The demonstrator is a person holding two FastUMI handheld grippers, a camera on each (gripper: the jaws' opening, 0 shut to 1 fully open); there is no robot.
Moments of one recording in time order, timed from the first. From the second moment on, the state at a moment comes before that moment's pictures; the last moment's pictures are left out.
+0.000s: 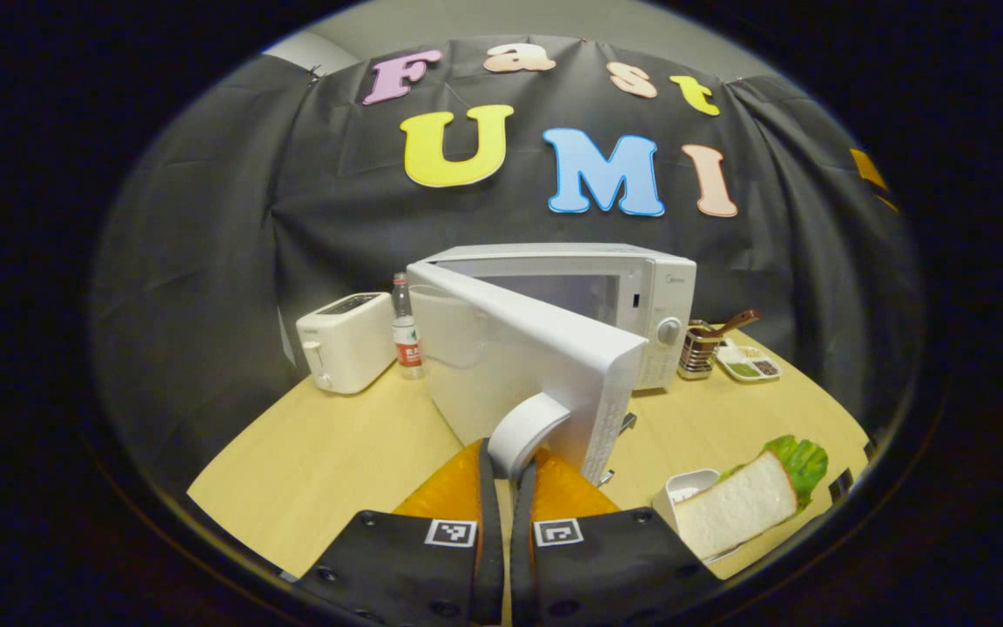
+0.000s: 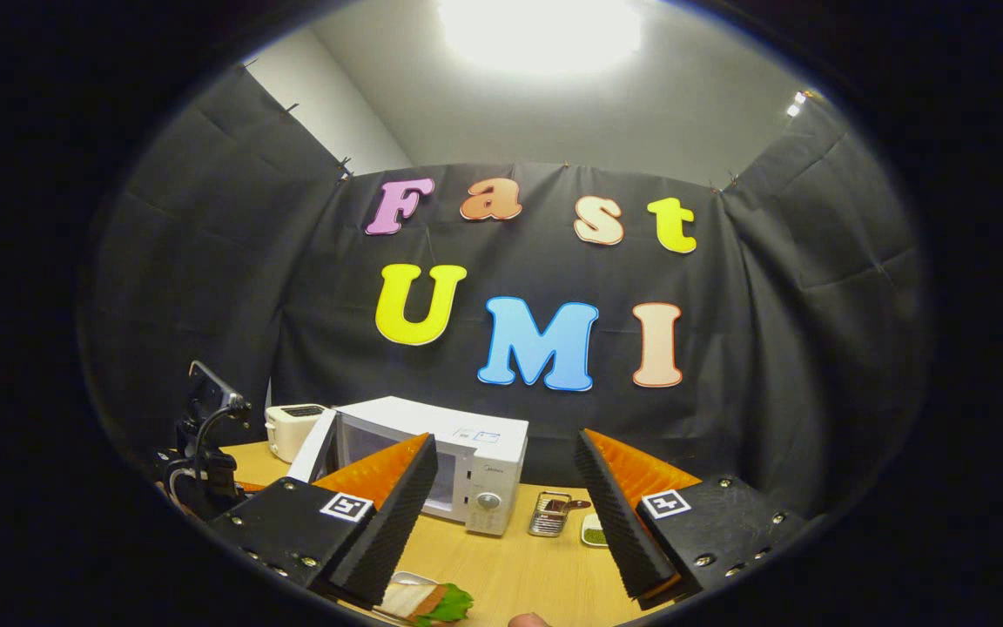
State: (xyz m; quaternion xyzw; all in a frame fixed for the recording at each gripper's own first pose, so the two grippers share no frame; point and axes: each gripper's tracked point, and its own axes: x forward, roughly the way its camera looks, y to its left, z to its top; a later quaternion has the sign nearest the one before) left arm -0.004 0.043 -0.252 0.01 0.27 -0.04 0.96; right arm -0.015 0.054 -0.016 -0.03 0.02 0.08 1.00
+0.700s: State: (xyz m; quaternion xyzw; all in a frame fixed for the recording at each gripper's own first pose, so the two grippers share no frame) left arm -0.022 0.156 -0.251 0.01 0.26 -0.11 0.96; right arm -0.012 0.197 -0.028 0.01 0.05 0.07 1.00
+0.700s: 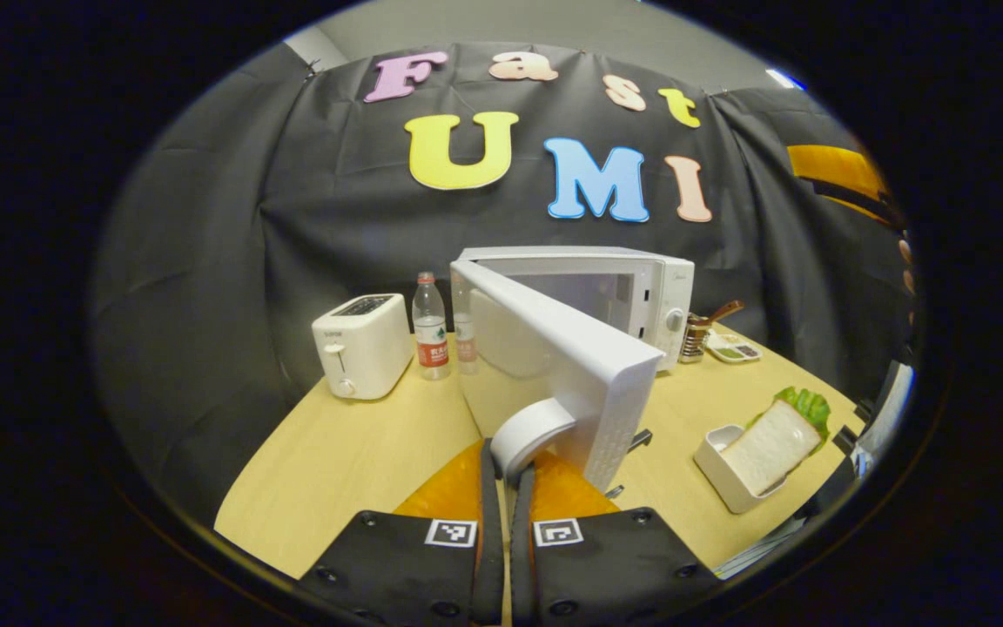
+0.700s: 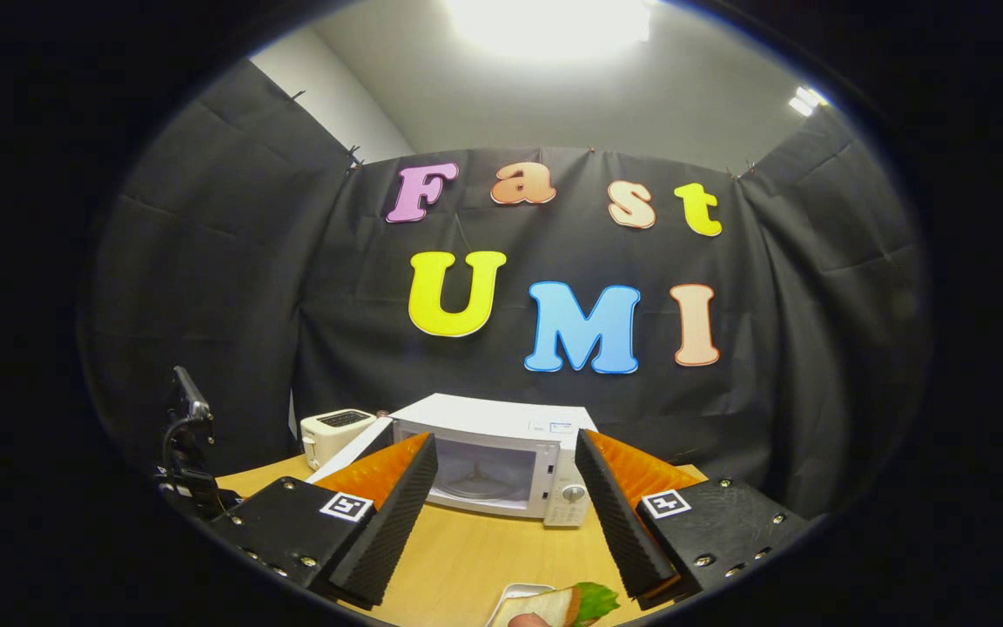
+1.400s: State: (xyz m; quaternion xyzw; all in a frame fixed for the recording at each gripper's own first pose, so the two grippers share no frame) left arm -0.055 0.220 -0.228 -0.01 0.24 0.00 0.97; right arm 0.013 0.167 -0.079 0.05 0.16 0.10 0.98
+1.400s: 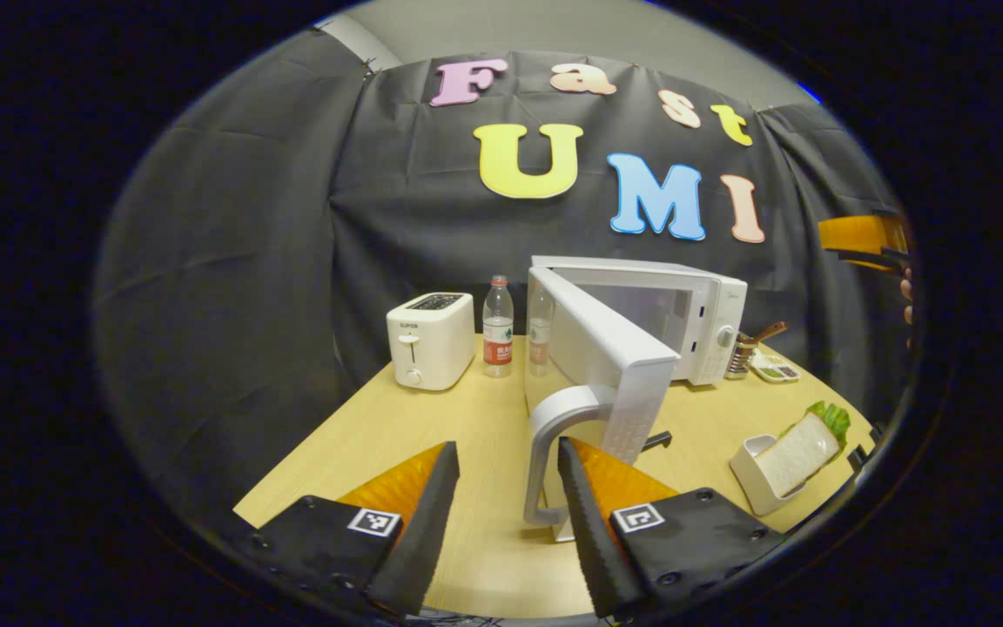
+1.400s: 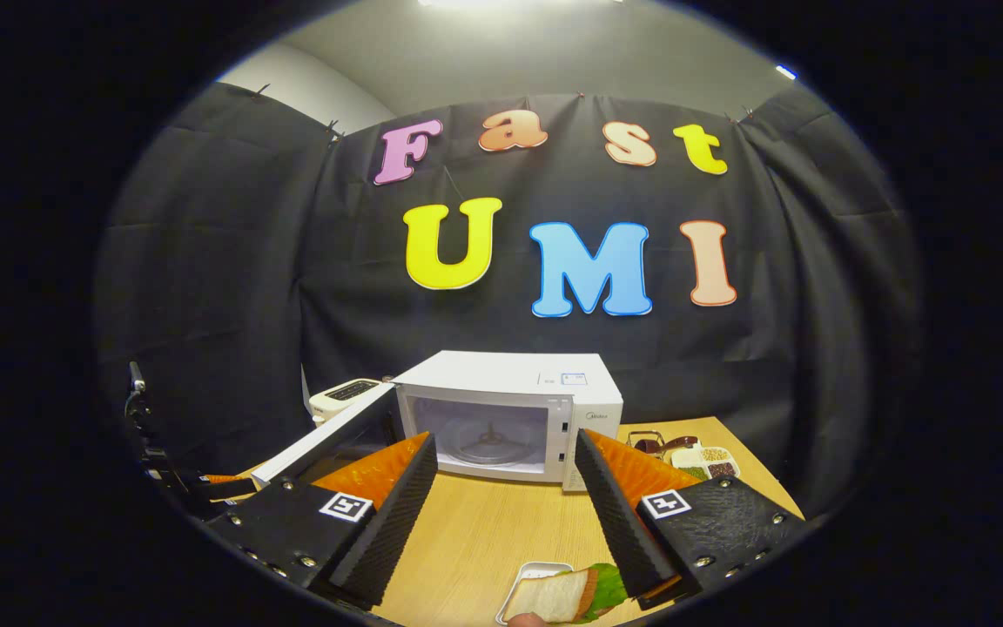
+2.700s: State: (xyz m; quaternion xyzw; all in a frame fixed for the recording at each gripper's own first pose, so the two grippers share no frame) left arm -0.080 0.160 -0.011 0.04 0.05 0.16 0.98; right arm -0.085 0.107 -0.327 0.25 0.58 0.15 0.76
